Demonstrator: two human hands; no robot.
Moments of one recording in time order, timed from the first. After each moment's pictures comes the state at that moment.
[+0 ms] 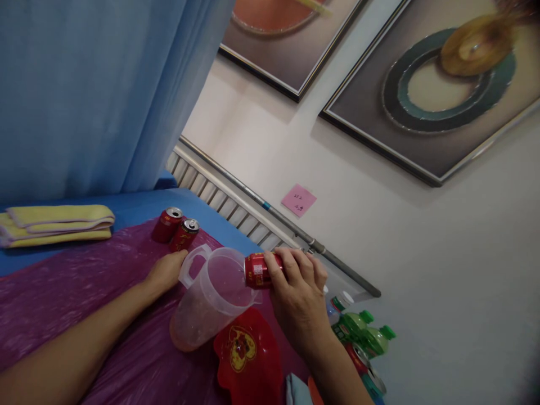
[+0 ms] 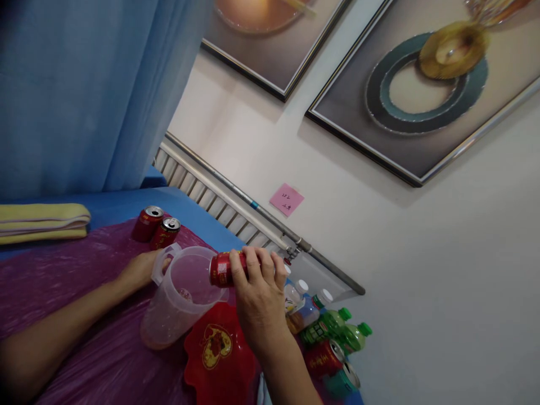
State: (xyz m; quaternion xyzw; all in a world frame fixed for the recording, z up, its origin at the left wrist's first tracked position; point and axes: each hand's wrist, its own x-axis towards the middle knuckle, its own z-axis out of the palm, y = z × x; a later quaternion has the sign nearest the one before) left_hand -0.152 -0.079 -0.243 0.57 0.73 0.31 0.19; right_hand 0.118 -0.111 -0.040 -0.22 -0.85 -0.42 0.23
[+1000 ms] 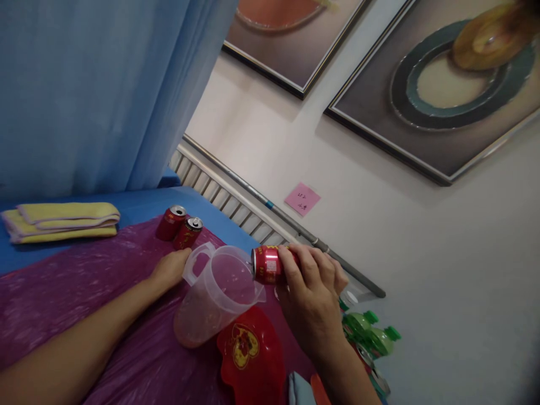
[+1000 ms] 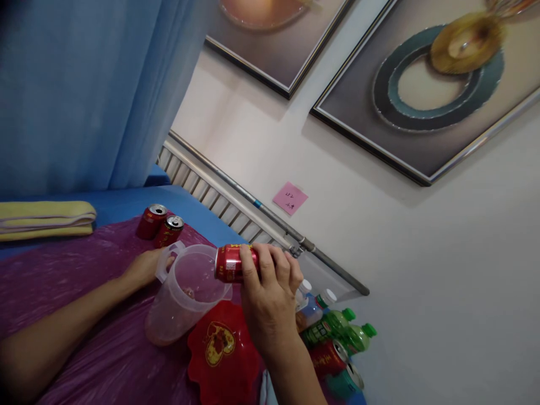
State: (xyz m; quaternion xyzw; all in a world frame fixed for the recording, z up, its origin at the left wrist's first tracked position) left_hand -0.150 -0.080 -0.241 0.57 0.74 0.30 0.20; right_hand 0.120 -0.116 -0.036 -0.22 -0.83 -0.41 0.29
